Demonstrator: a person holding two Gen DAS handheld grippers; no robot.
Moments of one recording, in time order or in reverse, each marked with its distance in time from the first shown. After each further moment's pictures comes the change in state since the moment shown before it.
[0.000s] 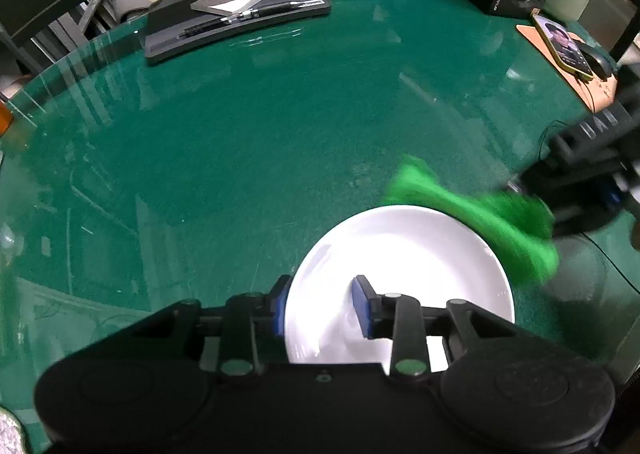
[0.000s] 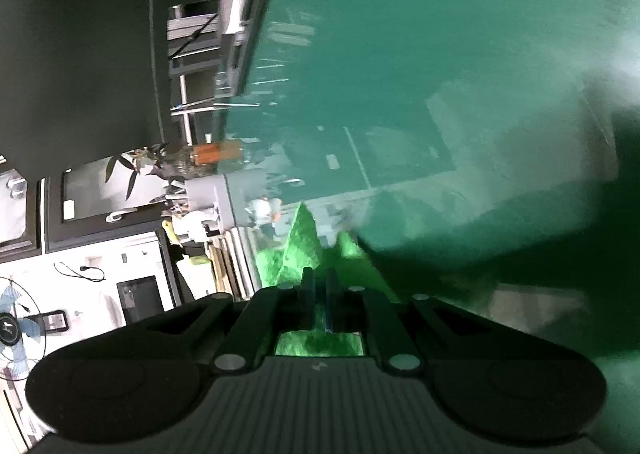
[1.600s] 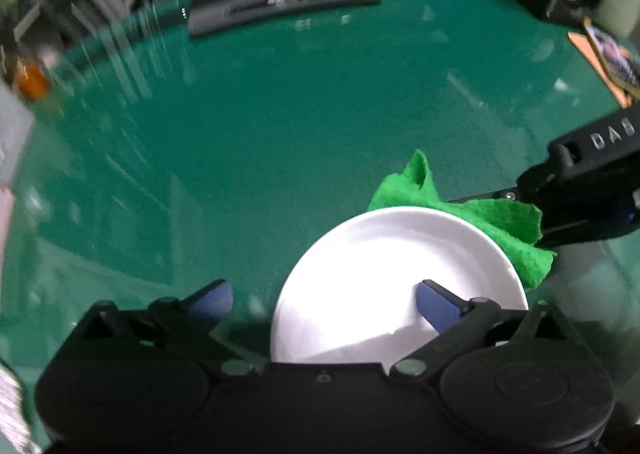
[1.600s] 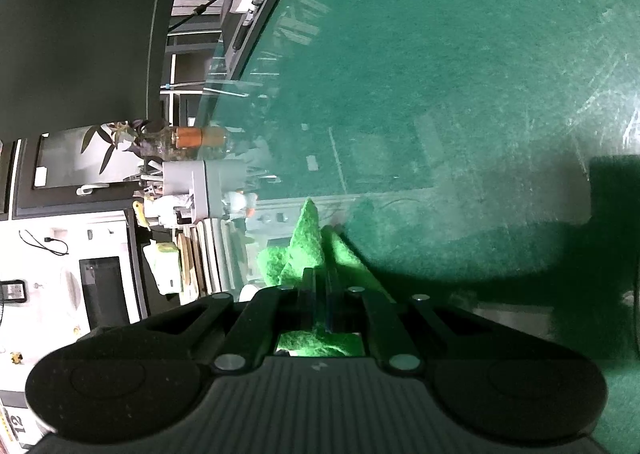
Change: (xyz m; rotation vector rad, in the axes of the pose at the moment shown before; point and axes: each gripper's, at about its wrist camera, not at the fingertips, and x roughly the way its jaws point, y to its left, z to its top) left arm 0.004 -0.017 0.005 -0.059 -0.036 0.169; right arm 0.031 0.027 0.002 -0.159 -0.009 -0.101
